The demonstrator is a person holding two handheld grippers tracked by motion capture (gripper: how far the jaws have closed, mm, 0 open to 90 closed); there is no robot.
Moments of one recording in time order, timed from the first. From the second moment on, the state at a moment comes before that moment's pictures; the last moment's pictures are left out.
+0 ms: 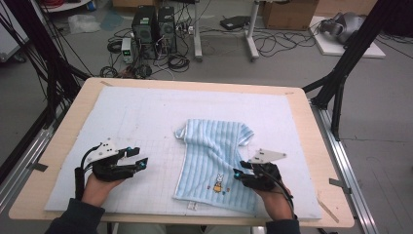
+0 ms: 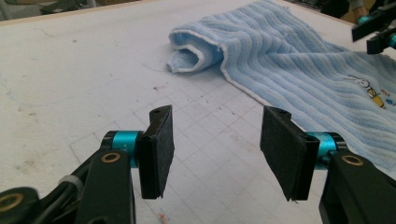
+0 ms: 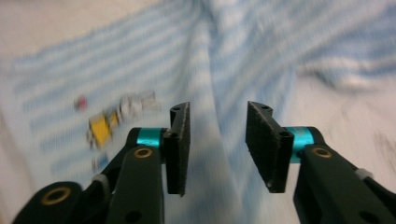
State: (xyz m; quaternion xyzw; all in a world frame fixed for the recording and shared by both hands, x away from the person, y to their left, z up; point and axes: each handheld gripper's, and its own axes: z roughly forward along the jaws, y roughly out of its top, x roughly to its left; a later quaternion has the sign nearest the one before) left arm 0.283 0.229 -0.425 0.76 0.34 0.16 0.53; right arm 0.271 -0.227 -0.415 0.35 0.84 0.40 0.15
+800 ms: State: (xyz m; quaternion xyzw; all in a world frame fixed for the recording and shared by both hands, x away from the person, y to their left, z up) left arm 0.297 0.239 -0.423 0.75 0.36 0.17 0.52; right arm 0.315 -0.136 -0.435 0.26 0.88 0.39 0.04
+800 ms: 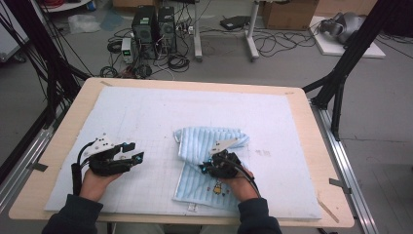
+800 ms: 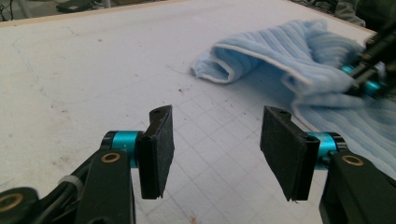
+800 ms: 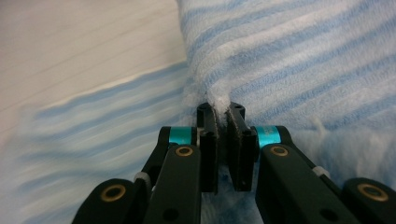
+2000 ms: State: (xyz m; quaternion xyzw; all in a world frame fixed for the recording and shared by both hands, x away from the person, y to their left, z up) left arm 0.429 0.105 -0.448 0.82 0.38 0.14 0.41; right arm 0.336 -0.238 -0.408 0.35 0.80 0.45 0.16
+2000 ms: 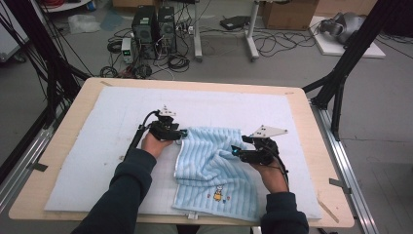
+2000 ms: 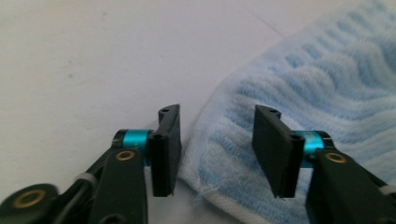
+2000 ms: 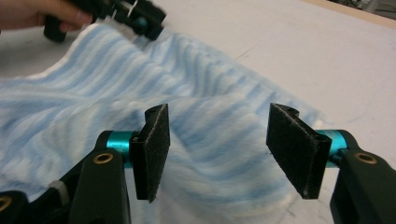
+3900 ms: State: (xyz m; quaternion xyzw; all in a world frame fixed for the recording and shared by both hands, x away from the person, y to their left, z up) left arm 0.444 0.160 -0.437 0.77 0.44 0.15 0.45; right arm 0.522 -0.192 -0.420 0.44 0.80 0.29 0.28
